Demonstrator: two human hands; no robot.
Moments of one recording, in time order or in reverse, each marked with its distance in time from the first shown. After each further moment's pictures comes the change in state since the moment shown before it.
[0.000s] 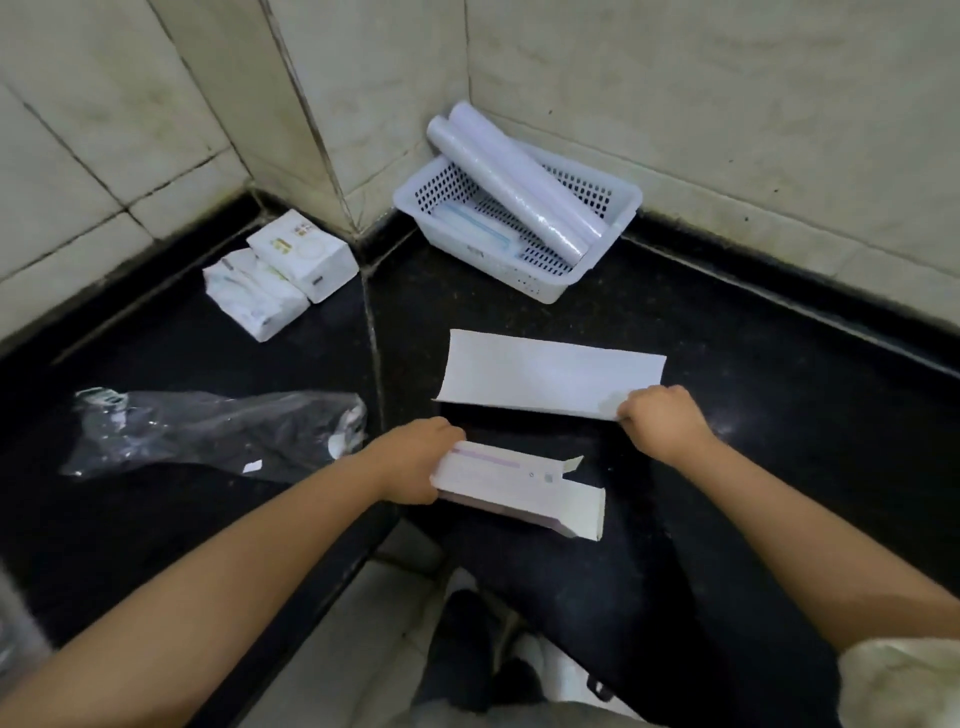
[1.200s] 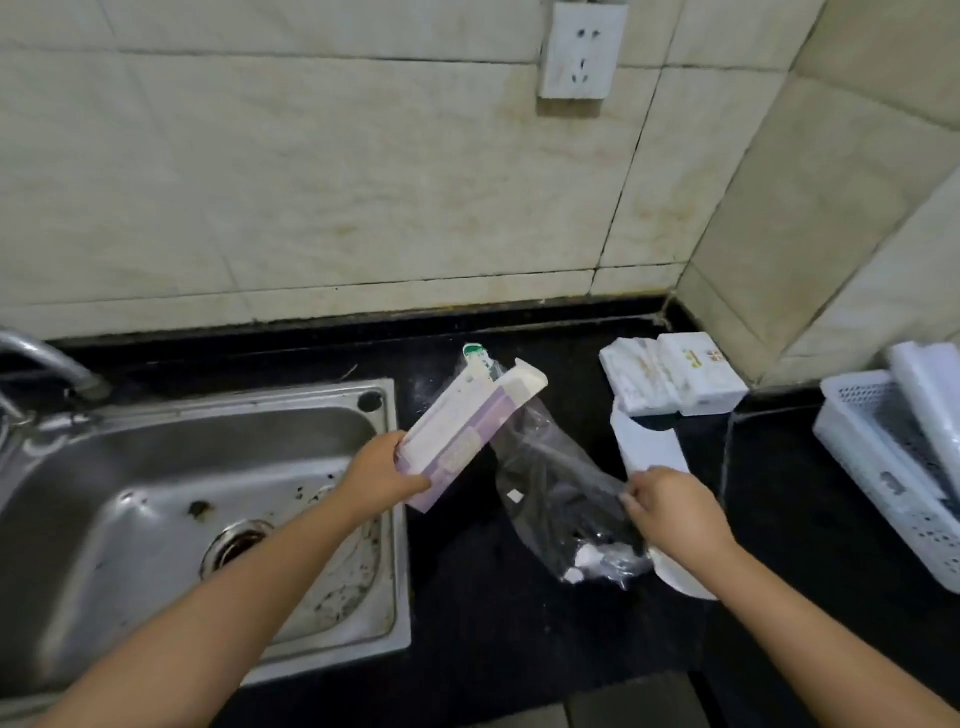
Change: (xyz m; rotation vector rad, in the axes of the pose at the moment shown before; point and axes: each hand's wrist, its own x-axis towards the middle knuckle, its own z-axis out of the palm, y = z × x) left_hand -0.296 -0.221 0.101 -0.881 0.901 -0.923; right_hand 0.032 -0.349 -0.145 0.220 0.199 -0.556
